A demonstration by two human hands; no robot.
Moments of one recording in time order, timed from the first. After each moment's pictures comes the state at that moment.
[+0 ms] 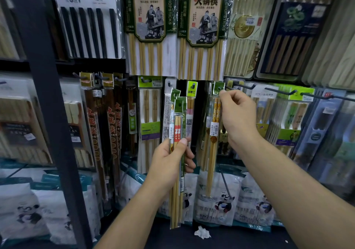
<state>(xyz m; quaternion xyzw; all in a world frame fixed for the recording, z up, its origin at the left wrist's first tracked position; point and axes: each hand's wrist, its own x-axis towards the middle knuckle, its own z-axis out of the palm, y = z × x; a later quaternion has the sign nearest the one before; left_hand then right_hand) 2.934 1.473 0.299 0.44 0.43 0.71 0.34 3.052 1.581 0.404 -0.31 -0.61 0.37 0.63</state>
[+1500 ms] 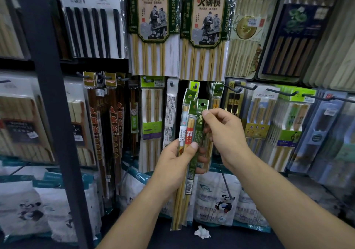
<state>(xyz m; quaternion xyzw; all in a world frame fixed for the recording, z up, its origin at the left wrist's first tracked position) 2.942 1.471 0.300 0.45 0.39 0.70 0.38 3.048 1.551 0.372 -0.27 -0.66 0.45 0.54</state>
